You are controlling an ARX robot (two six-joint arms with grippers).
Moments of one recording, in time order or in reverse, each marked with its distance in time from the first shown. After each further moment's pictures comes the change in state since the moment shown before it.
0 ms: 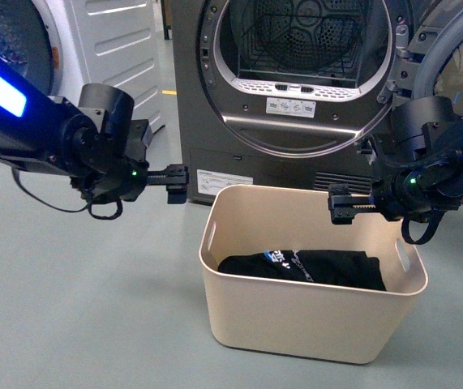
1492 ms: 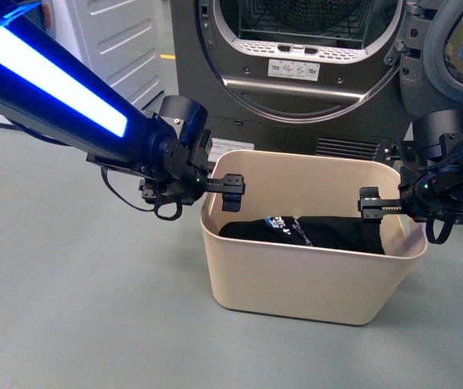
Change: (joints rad) left arm -0.140 0.247 0.263 -0.137 -0.038 -0.019; right arm -0.083 0.175 0.081 0.010 0.137 -0.022
